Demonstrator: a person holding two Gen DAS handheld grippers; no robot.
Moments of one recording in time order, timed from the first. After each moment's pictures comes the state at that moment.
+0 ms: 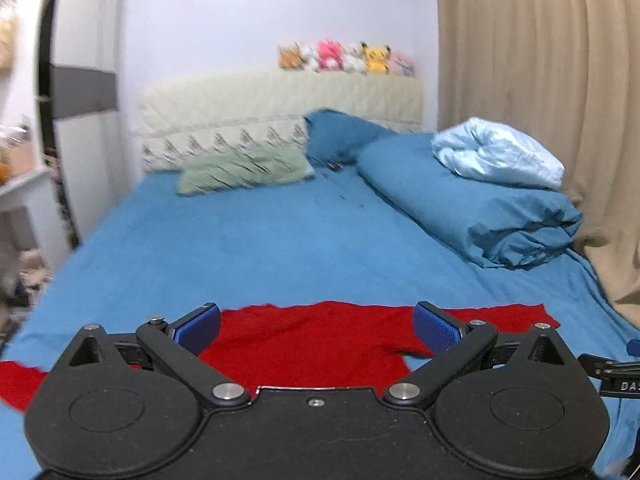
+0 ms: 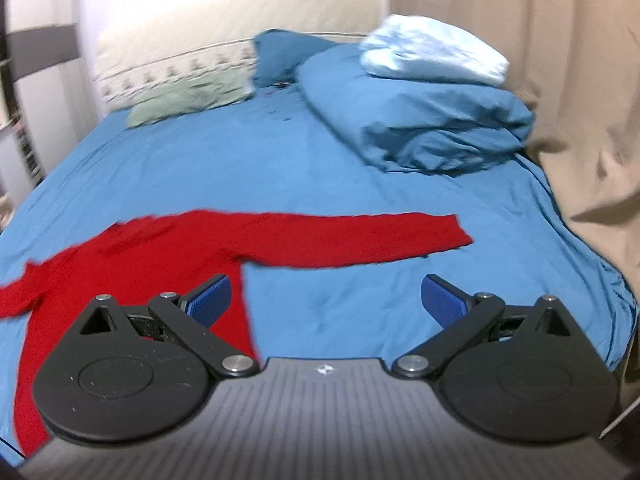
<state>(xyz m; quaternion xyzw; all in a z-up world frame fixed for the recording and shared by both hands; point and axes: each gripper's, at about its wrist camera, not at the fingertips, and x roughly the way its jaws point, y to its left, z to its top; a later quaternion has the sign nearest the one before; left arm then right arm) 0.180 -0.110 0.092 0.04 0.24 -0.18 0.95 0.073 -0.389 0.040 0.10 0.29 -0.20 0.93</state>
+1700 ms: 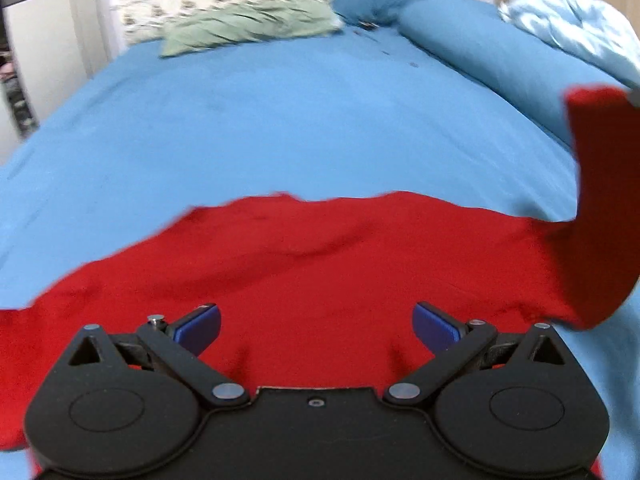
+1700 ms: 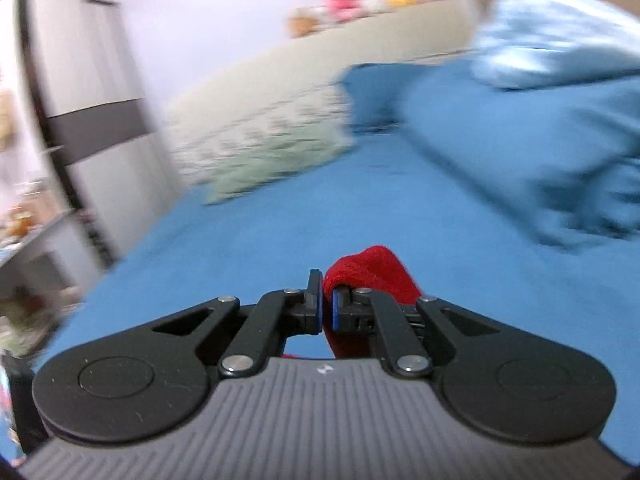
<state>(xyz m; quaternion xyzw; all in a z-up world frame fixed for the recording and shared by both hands) 0.403 -0.121 -0.094 0.06 0.41 -0.13 0.90 0.369 -0.392 -0.004 0.19 0.20 0.04 0.96</state>
